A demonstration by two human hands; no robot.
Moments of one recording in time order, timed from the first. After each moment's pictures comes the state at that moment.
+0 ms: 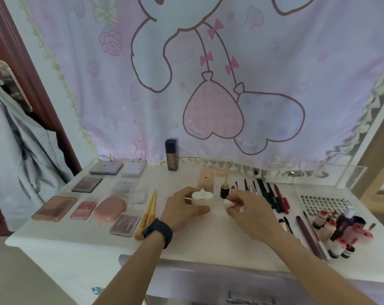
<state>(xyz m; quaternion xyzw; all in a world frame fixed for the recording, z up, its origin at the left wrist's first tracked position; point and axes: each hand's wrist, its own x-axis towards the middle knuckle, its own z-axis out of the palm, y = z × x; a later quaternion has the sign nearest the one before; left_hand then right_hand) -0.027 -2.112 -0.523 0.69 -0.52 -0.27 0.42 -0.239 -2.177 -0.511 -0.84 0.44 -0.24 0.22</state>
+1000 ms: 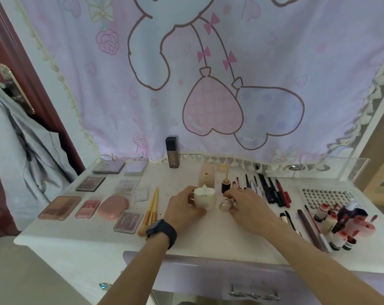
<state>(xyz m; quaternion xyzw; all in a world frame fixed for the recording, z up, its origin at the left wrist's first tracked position) -0.033 -2.107 -0.529 0.73 -0.53 -0.22 0.38 -0.232 -2.191 -0.526 -0.89 0.42 -0.15 0.14</state>
